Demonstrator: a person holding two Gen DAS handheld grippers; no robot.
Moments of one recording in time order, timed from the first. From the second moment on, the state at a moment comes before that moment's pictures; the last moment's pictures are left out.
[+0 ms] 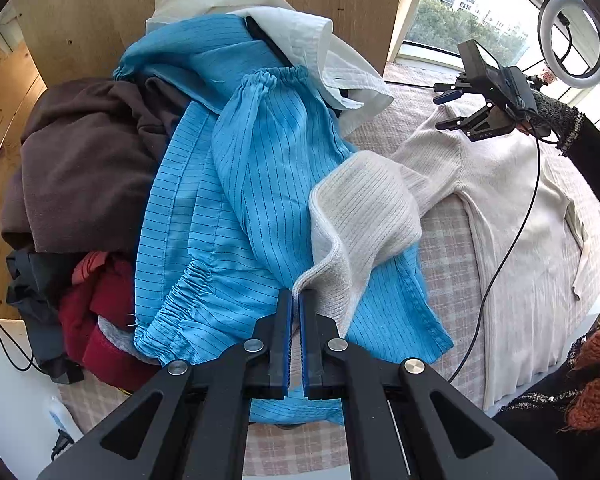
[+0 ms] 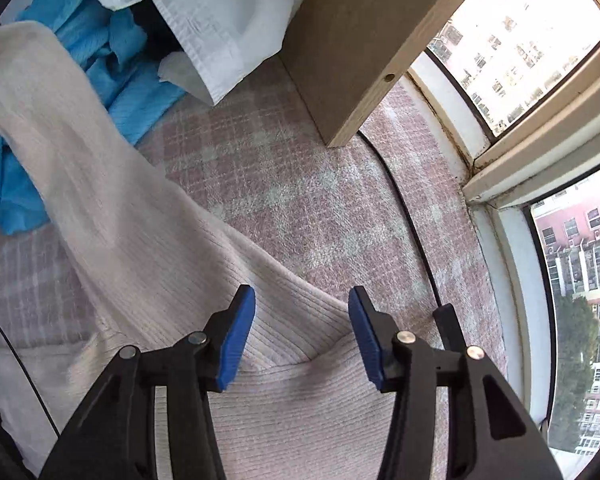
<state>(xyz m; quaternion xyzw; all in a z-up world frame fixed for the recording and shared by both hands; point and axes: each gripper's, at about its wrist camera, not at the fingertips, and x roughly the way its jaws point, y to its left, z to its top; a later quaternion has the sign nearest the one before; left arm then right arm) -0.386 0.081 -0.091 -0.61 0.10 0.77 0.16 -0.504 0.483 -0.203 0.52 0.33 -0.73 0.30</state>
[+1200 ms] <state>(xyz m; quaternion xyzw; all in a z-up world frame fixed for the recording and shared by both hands) -0.389 0.062 -0.082 -0.58 0.16 0.78 0.17 -0.433 0.425 -0.232 0.52 0.23 -0.77 0.29</state>
